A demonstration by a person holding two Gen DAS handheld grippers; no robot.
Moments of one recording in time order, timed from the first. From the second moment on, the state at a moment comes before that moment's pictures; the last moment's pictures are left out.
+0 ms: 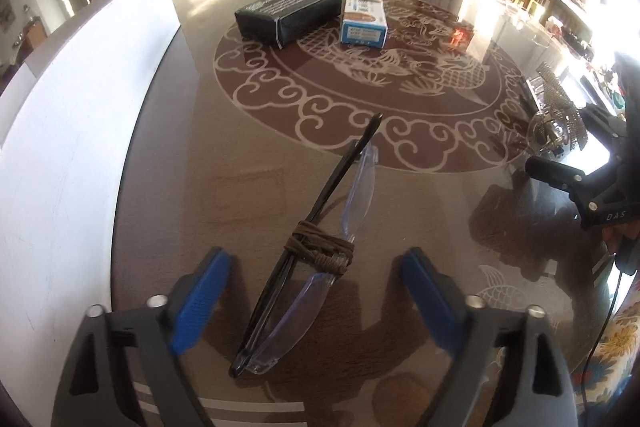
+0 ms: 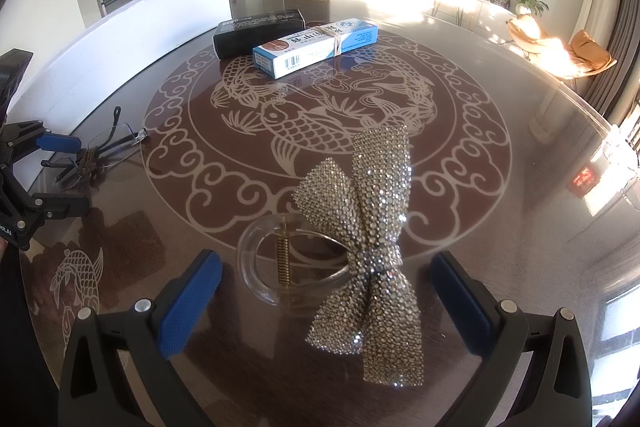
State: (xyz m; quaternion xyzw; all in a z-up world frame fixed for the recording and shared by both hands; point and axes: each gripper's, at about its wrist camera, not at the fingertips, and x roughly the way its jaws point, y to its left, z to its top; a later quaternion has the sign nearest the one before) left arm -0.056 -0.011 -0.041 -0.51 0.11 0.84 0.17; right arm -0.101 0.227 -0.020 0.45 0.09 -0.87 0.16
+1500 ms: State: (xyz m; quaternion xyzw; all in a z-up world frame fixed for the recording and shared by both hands) left arm -0.032 -0.356 0.028 -0.50 -0.15 0.84 -0.16; right arm -0.087 -0.192 0.077 0.43 0.15 -0.72 0.52
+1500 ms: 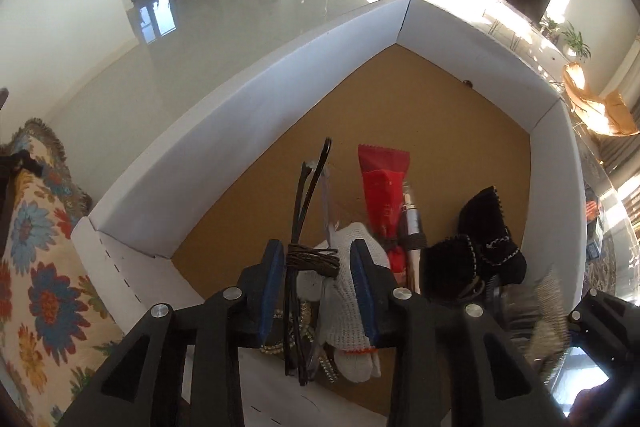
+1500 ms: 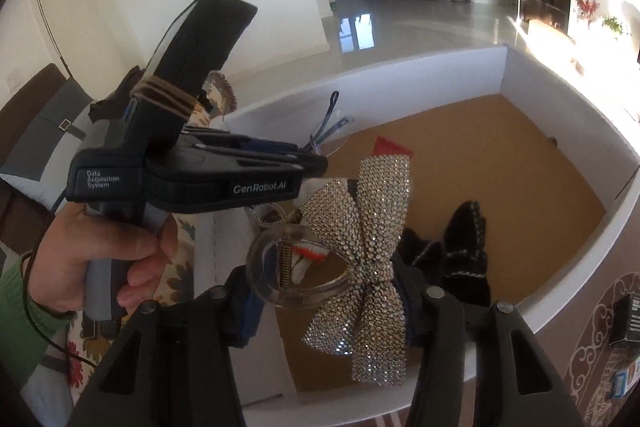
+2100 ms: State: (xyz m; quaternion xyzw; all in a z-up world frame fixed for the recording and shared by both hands) left arm 0.022 -0.092 0.108 -0.38 -0.08 0.91 0.12; right arm -0.086 0.086 0.042 0.34 0.13 -0.89 0.27
